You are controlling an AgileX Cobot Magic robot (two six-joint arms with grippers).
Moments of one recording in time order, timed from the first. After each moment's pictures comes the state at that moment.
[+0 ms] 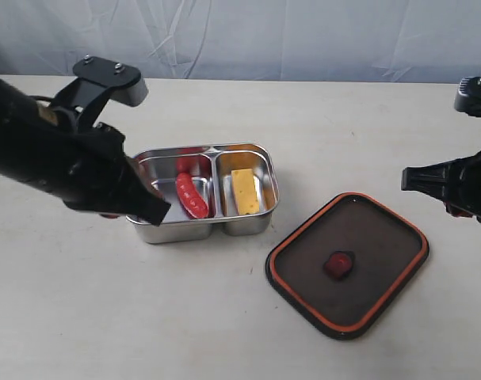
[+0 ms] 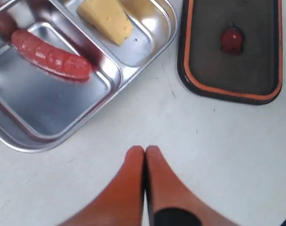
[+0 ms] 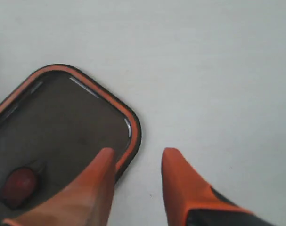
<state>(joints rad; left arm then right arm) -0.55 1.33 -0.86 -0.44 0.69 0.34 0.57 1.22 -0.67 -0.58 0.72 0.95</state>
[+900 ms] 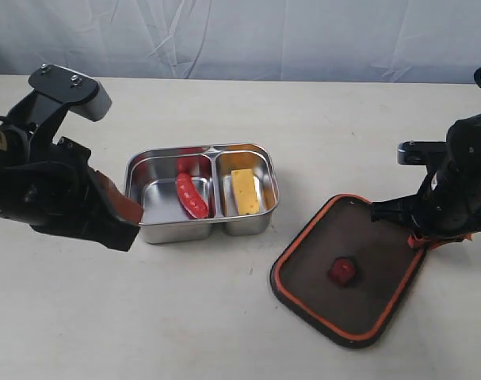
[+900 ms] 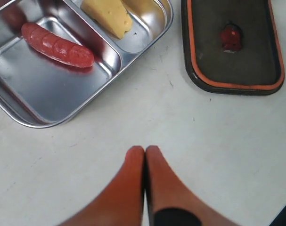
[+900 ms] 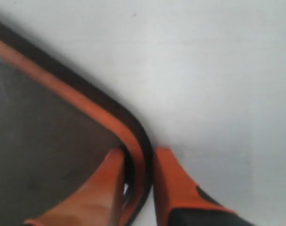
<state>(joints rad) -0.55 1.17 -0.75 -0.44 0.66 0.34 0.31 1.84 -0.84 -0.19 0.53 0.42</state>
